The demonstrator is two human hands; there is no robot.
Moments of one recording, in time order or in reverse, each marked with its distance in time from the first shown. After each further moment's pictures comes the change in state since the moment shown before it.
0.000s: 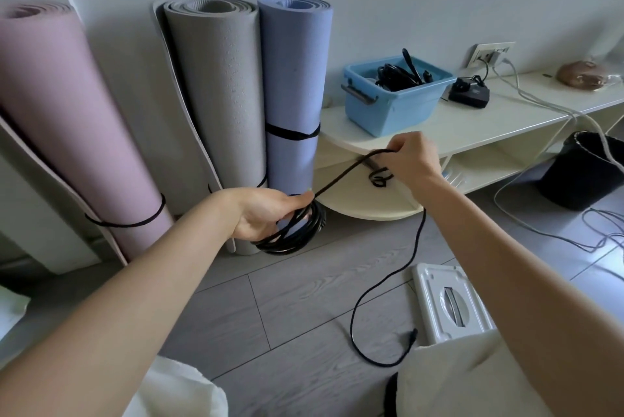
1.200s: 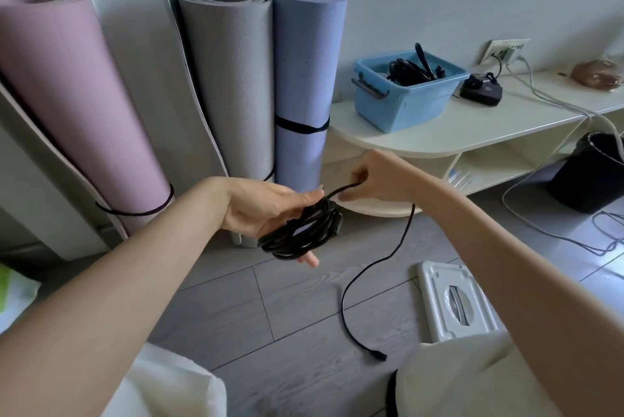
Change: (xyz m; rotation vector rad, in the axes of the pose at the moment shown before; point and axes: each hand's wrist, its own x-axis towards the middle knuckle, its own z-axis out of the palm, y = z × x) left_hand -0.019 -0.004 -0.014 0.172 -0.338 0.052; right_hand -0.025 -0.021 0.014 -0.304 -0.557 -0.371
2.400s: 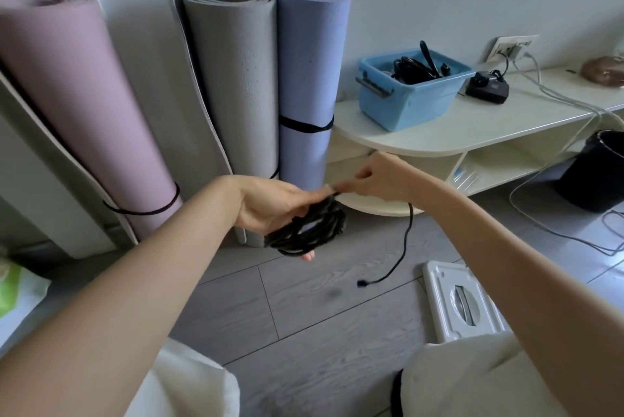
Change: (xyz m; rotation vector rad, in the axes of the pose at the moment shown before) left_hand 0.007 0.004 0.004 -0.059 0.085 -0.024; right_hand -0.002 -0.008 0.004 0.126 -0.017 0.129
